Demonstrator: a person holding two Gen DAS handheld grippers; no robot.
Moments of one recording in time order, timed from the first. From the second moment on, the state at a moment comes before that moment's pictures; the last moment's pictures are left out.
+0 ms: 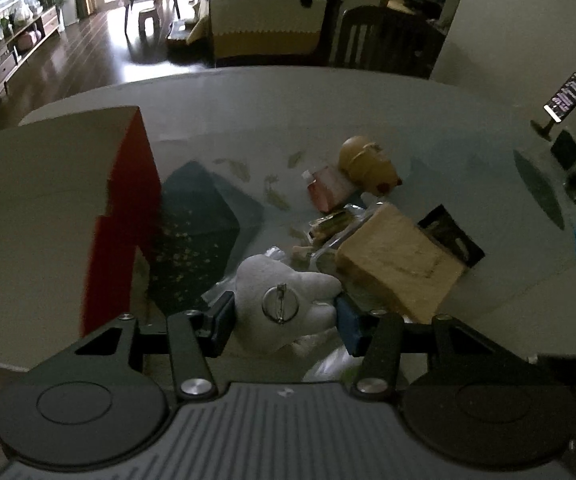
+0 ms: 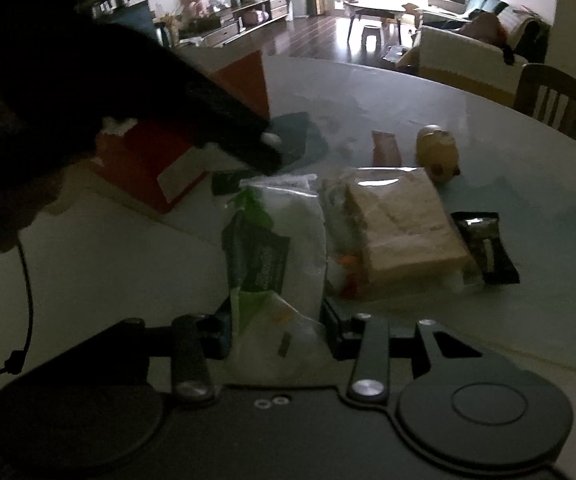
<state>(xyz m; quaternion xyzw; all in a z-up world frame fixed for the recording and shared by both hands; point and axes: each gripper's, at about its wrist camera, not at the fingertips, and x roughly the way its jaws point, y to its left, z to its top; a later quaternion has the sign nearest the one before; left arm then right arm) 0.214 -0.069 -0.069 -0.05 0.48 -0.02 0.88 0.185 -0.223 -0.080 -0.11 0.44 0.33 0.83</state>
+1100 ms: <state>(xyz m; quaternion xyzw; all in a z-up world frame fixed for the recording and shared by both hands) 0.154 0.111 -0.008 -0.01 0.44 -0.08 0.89 0.198 -0.074 0.028 -0.07 0.41 0.30 0.86</state>
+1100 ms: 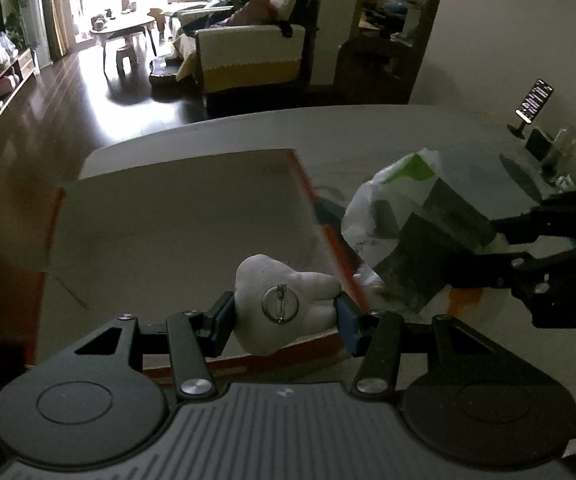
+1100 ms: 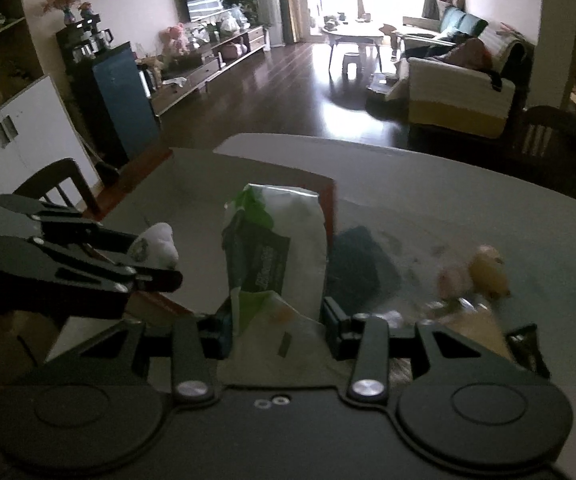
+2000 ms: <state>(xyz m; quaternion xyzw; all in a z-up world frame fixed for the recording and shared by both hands) 0.232 0.207 -0.072 0.06 0.51 -0.07 0.86 0.266 0.070 -0.067 -0.14 0.50 0.29 0.80</state>
